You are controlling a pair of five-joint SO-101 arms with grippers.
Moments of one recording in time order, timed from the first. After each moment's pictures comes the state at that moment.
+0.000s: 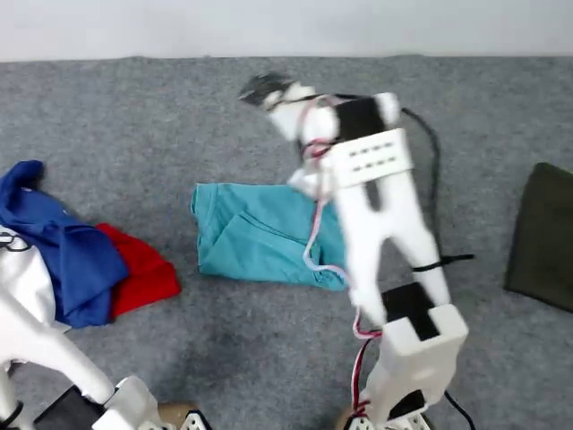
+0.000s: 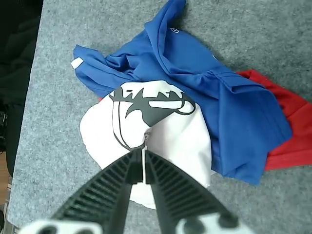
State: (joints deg) left arm -49.4 -18.2 -10.4 99.4 -30.3; right arm -24.4 15.6 -35.1 100.5 36.9
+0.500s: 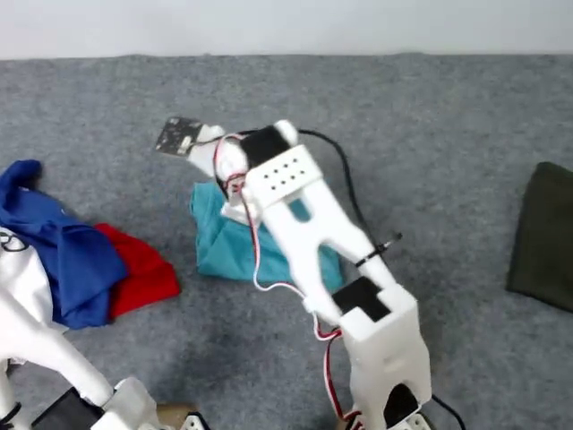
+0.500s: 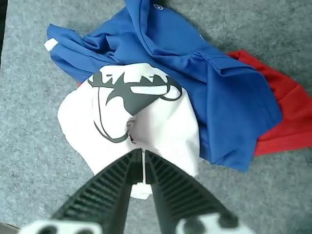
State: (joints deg) left arm -49.4 -18.3 -4.6 99.4 -30.3; right arm -37.5 28.4 -35.1 89.2 34.9
